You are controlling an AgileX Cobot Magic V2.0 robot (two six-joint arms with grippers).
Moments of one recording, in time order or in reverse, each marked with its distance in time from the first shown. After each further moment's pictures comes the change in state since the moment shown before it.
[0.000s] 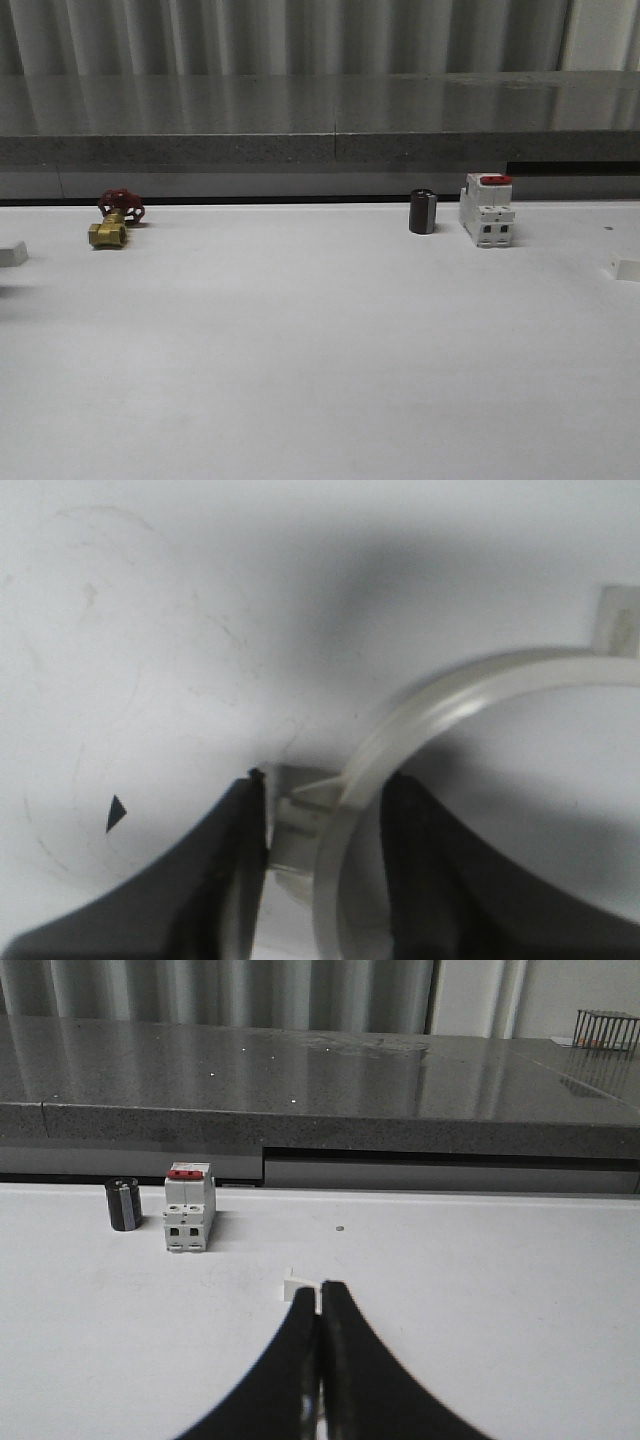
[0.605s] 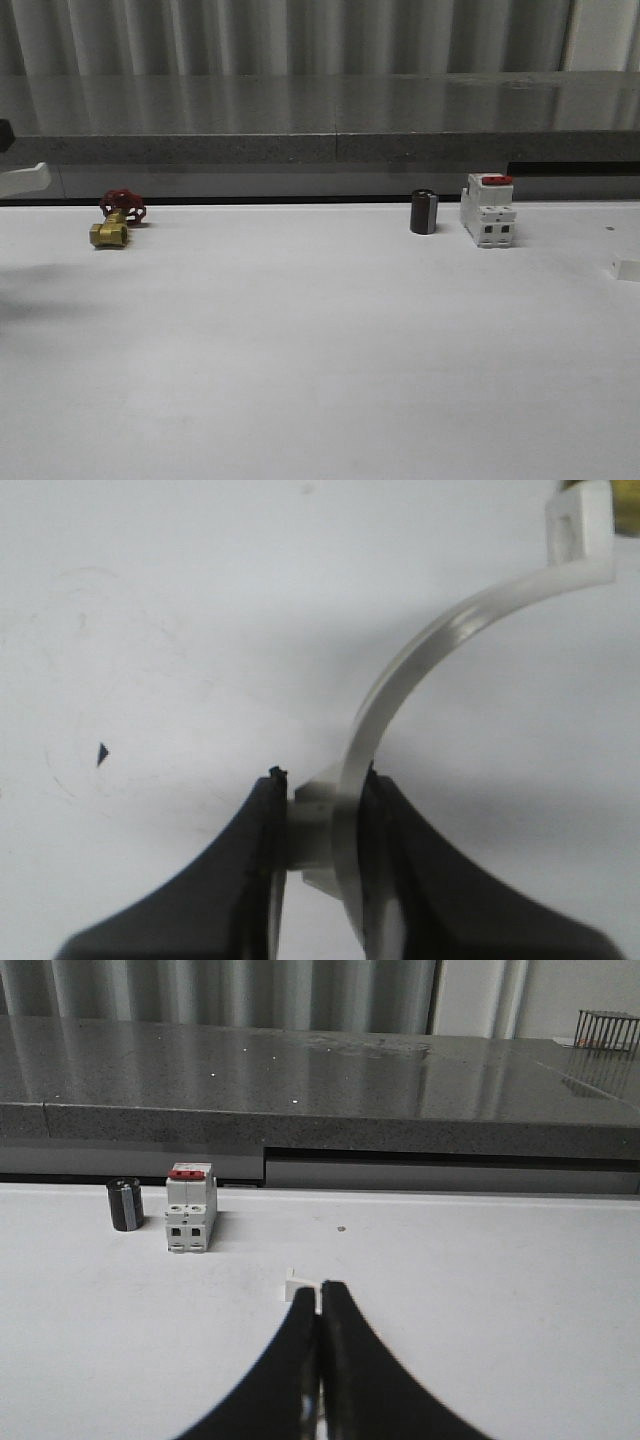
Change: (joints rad) left arm -0.144 -0.268 0.086 0.022 0.047 -0.002; right arm 0.000 0.000 0.000 0.000 0.000 0.000
